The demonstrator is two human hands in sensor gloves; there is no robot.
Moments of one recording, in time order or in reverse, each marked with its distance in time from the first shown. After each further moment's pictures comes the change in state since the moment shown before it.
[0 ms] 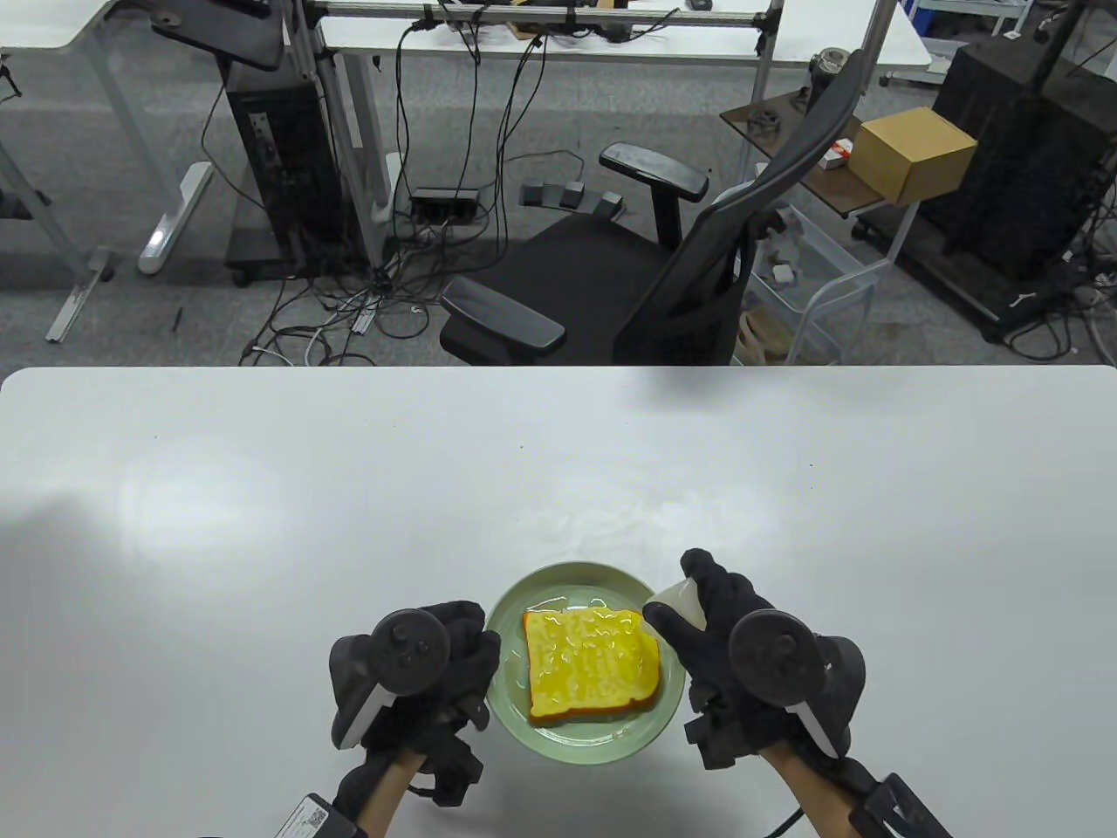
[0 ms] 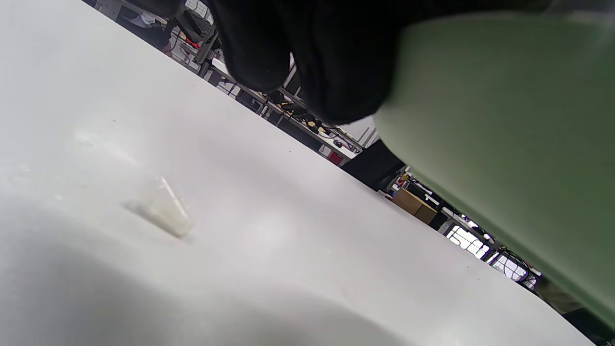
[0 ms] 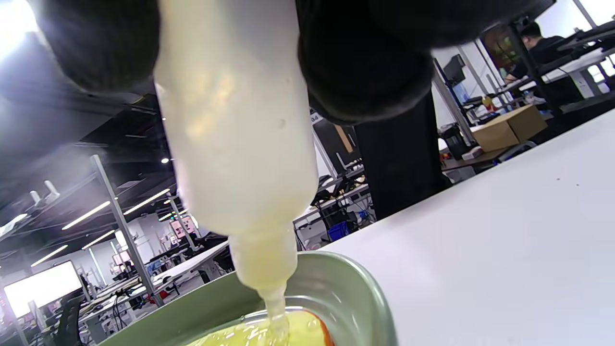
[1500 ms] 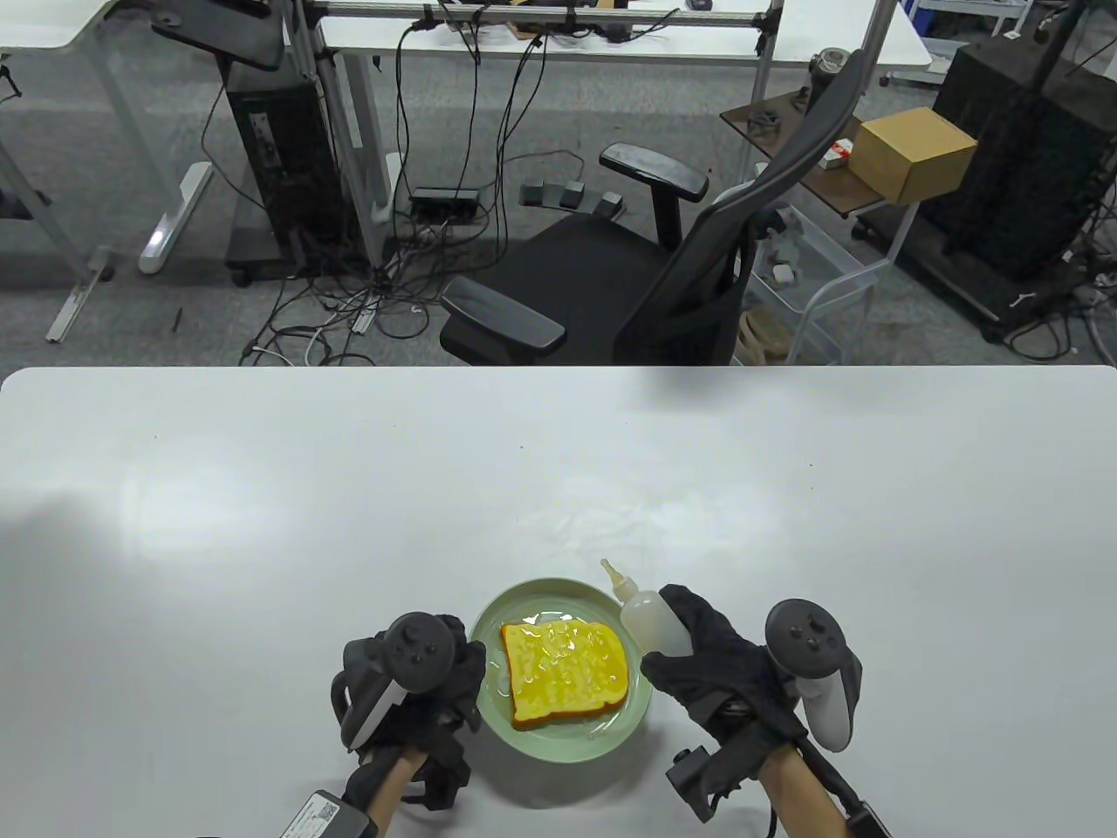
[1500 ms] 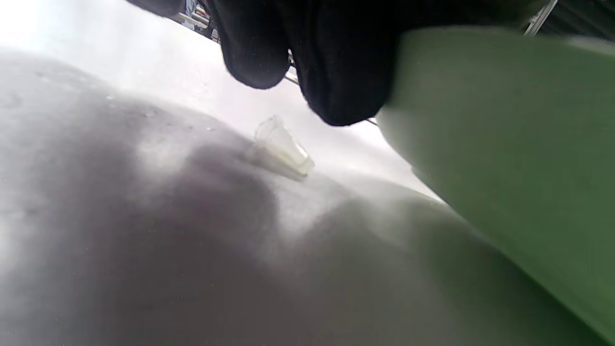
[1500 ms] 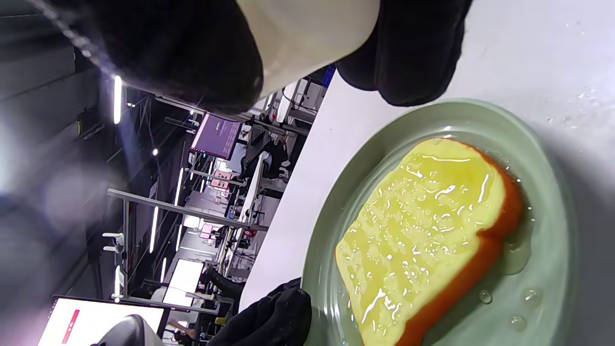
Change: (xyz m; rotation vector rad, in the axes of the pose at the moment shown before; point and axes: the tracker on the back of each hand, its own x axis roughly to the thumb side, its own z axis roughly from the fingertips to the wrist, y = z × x) left_hand -0.028 -0.026 -0.008 -0.057 0.148 -0.129; right_hand -0.040 0.056 0.014 0.482 0.264 -0.679
